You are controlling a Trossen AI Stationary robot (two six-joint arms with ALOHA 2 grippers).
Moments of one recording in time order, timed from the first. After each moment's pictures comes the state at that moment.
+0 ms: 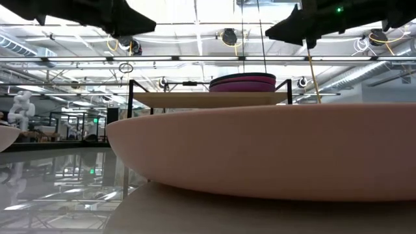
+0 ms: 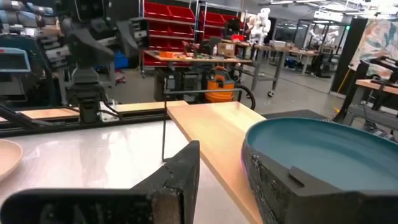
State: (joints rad) left arm 0.06 0.85 0.51 0.30 -0.25 0.23; right arm 0.01 0.89 0.43 0.42 0.48 -0.07
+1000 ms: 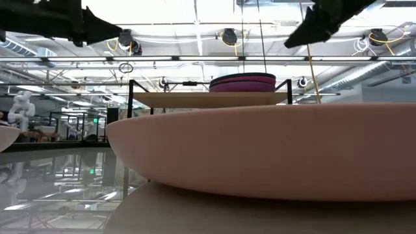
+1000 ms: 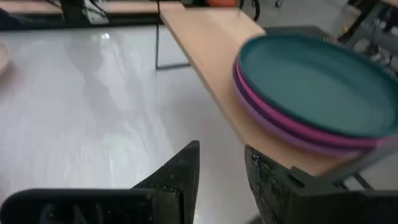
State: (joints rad) left arm 0.11 0.37 0.26 0.26 -0.38 0.25; right arm 0.05 0.85 0.73 -0.43 0.50 0.10
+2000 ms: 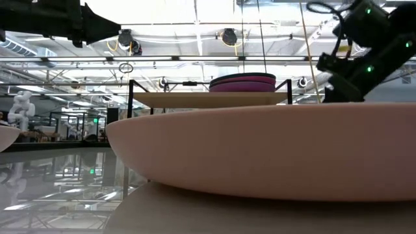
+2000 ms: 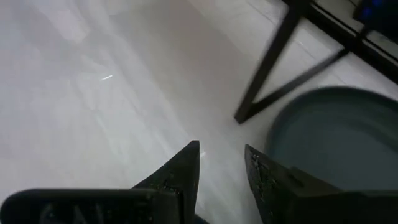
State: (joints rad) left arm 0.11 0.37 0.26 0.26 -0.36 0.20; right arm 0.00 0.85 0.28 -0.26 0.52 0.38
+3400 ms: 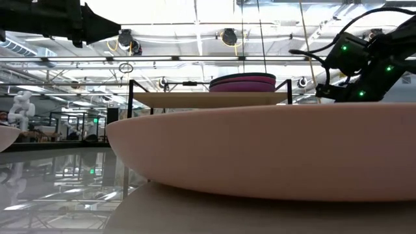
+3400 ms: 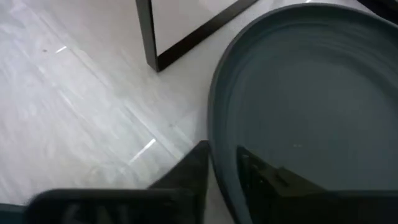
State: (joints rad) left arm 0.11 0.37 0.26 0.26 -0.36 0.20; right arm -0.30 0.95 0.22 -0.22 0.41 0.33
